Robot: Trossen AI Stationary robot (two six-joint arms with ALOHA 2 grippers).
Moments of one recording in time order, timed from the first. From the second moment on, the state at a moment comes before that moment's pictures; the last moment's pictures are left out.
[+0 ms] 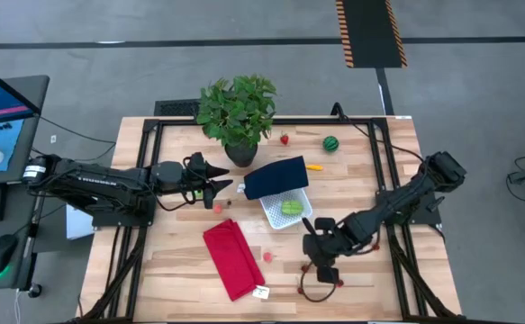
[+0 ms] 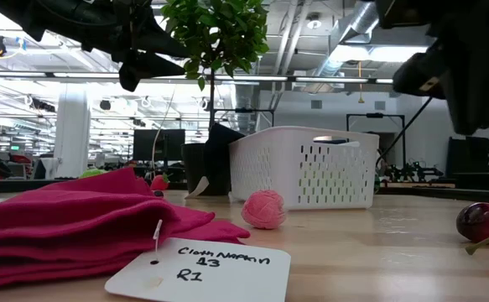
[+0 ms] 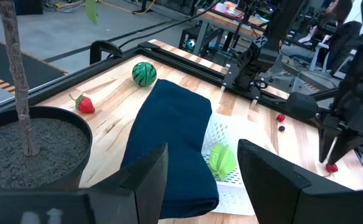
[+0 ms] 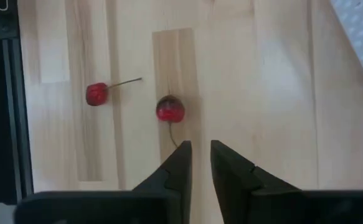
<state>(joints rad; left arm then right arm) 0.01 0.96 0.47 0.26 -0.25 -0.36 0.56 1.61 1.06 -0.66 0.02 0.59</state>
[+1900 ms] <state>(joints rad) 0.01 1.01 0.47 0.30 -0.25 -0.37 0.58 1.82 1.08 -0.61 0.10 0.54</state>
